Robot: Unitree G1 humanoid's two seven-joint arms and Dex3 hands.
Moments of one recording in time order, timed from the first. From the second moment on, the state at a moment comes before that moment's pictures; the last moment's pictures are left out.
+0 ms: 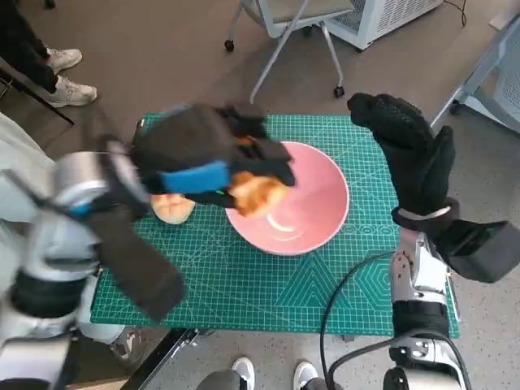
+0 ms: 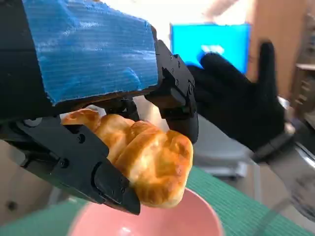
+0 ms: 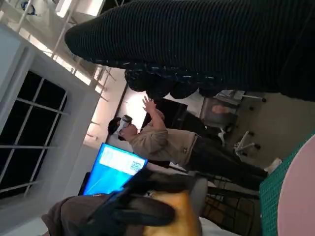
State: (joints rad) left arm -0.85 0.56 -0.29 0.06 0.34 -0.43 -0.59; right arm -0.66 -0.12 -0.20 0.55 0.37 -0.64 0.61
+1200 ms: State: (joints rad) left arm -0.96 0.40 -0.41 0.55 0.58 -0.45 -0.47; right arm -0.64 -0.12 -0.22 0.54 0.38 -0.64 0.60
